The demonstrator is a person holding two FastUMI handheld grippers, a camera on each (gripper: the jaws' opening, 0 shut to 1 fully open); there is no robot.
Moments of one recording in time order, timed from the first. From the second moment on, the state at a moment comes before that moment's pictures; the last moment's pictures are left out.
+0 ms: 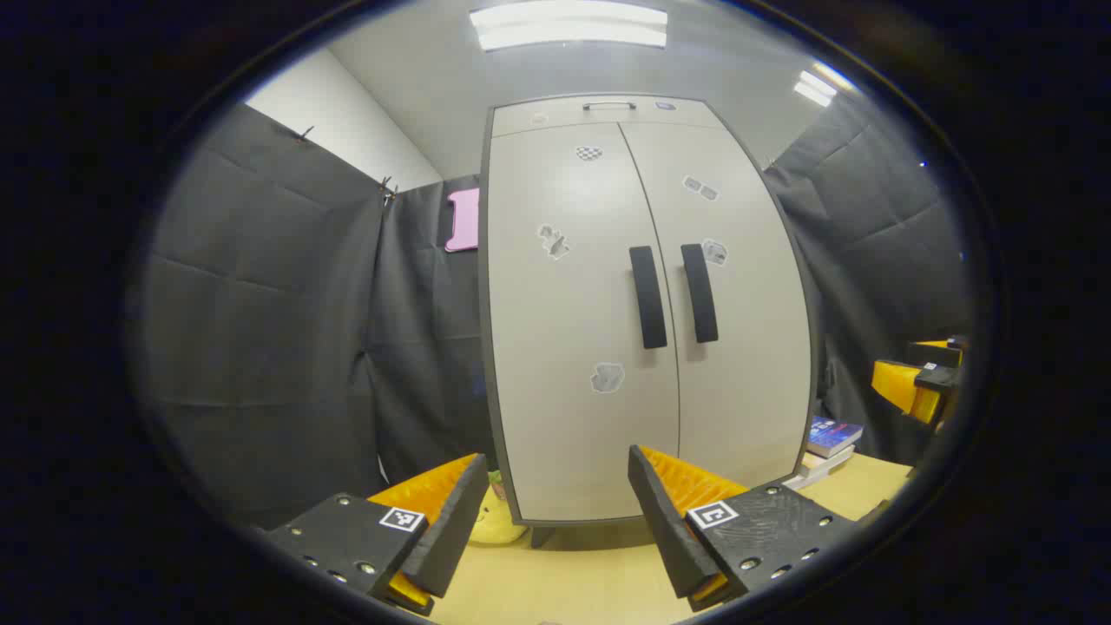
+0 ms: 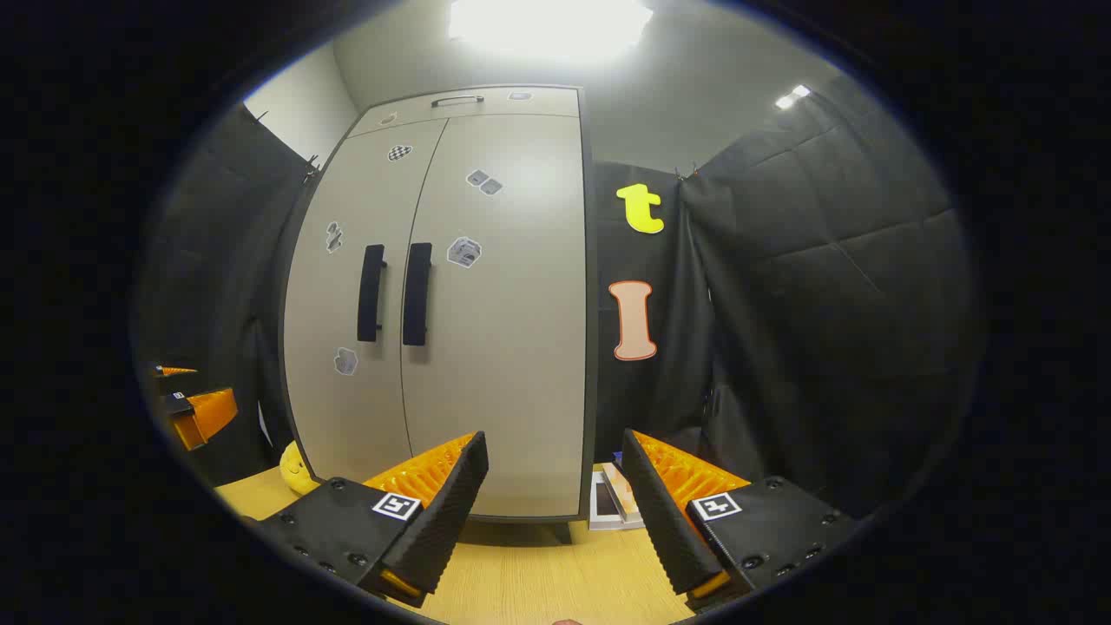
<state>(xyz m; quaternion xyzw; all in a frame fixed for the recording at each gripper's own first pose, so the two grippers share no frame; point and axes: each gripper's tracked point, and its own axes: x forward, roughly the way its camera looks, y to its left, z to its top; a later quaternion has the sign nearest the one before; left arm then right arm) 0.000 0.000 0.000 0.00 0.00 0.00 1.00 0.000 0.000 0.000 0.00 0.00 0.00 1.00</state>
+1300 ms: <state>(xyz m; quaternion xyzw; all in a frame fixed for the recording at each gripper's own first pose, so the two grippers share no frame) -0.007 0.022 0.008 0.01 -0.02 0.01 1.00 0.016 0.036 0.019 0.01 -0.01 0.03 1.00</state>
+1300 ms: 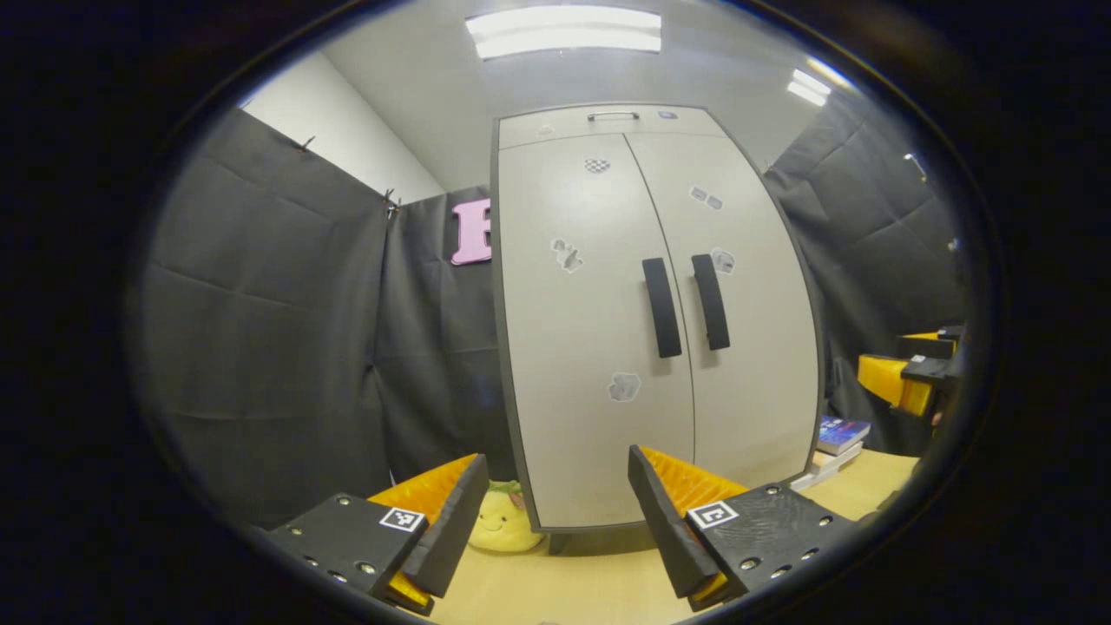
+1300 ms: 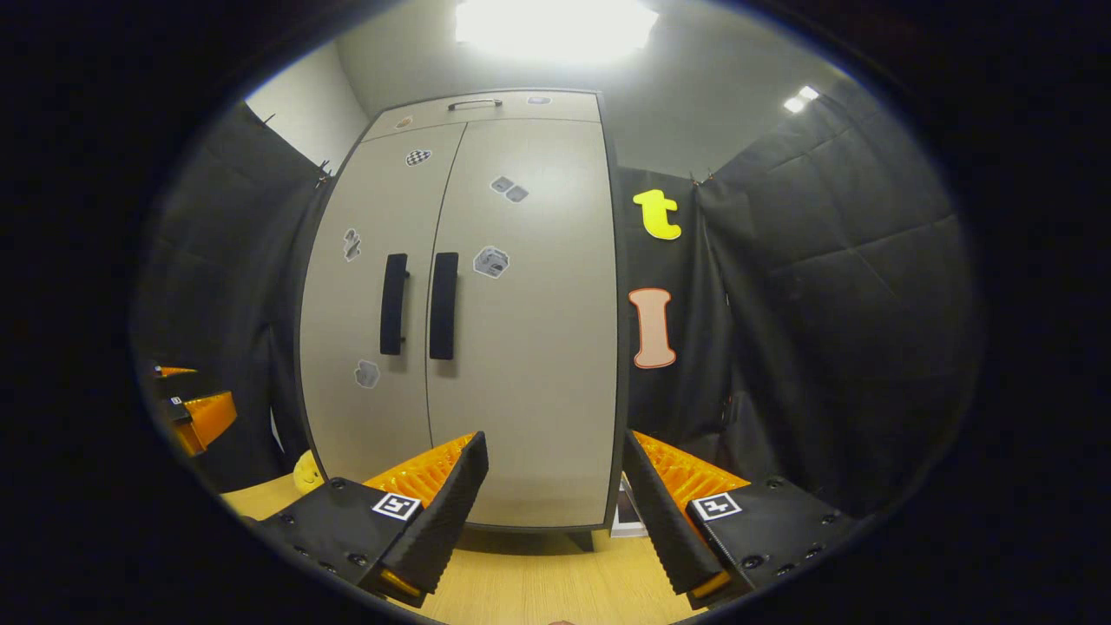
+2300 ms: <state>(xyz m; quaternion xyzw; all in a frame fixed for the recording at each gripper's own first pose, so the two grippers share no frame) -0.047 0.146 -0.031 0.02 0.02 0.10 0.99 0.143 0.152 0.125 0.02 -0.06 0.10 0.99</state>
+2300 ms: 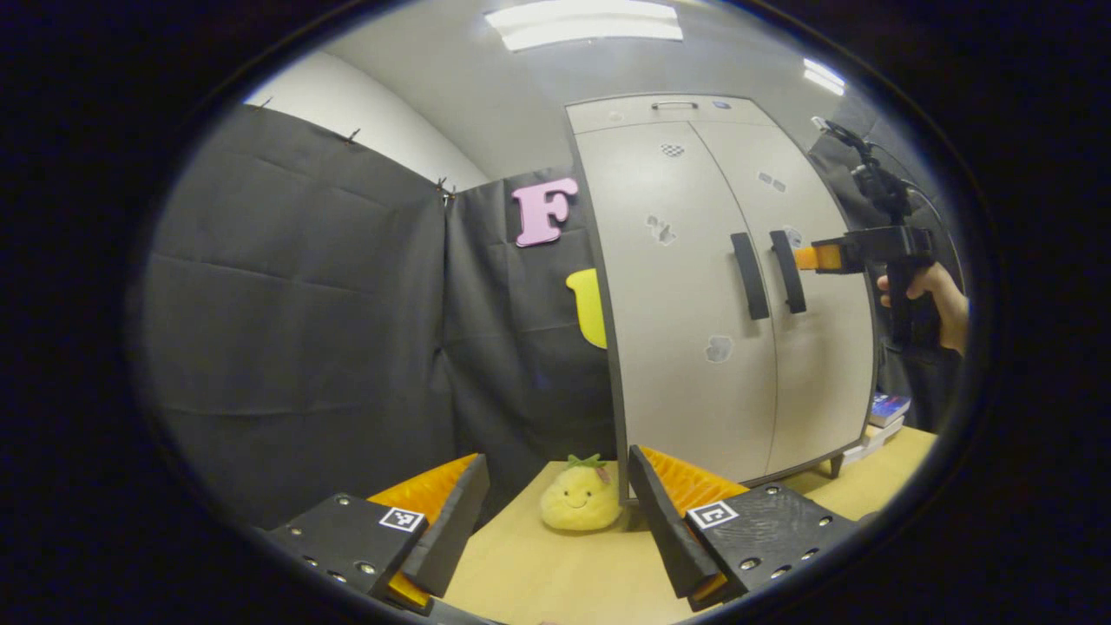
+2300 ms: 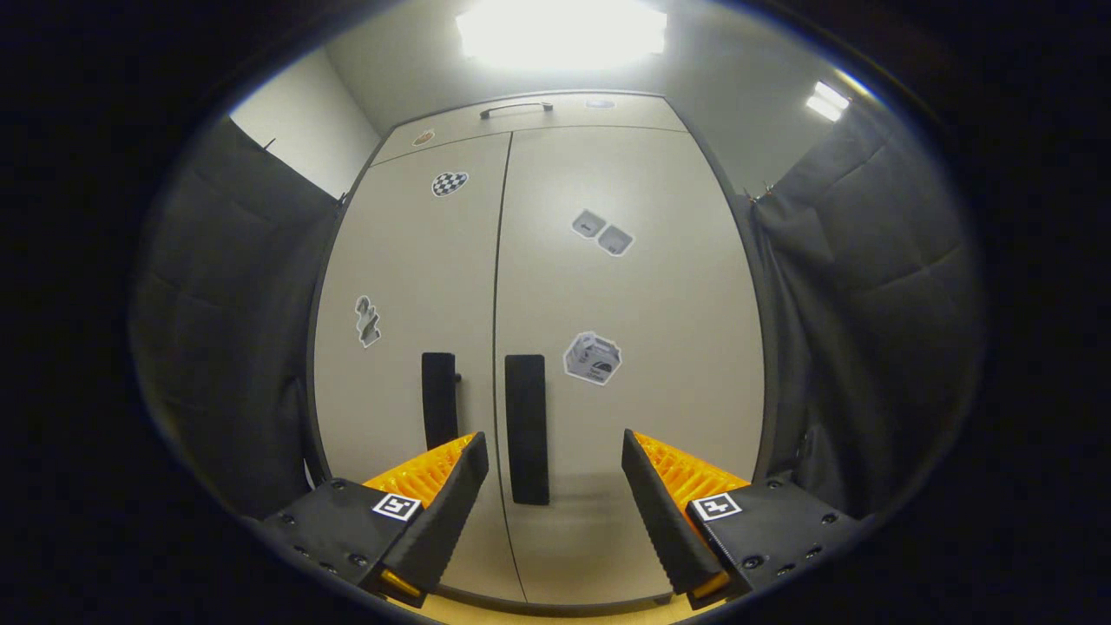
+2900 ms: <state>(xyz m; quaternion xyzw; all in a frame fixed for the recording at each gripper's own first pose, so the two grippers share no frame) -0.066 0.197 -0.053 0.01 0.04 0.14 0.99 0.197 0.189 0.110 0.01 0.03 0.11 0.99</state>
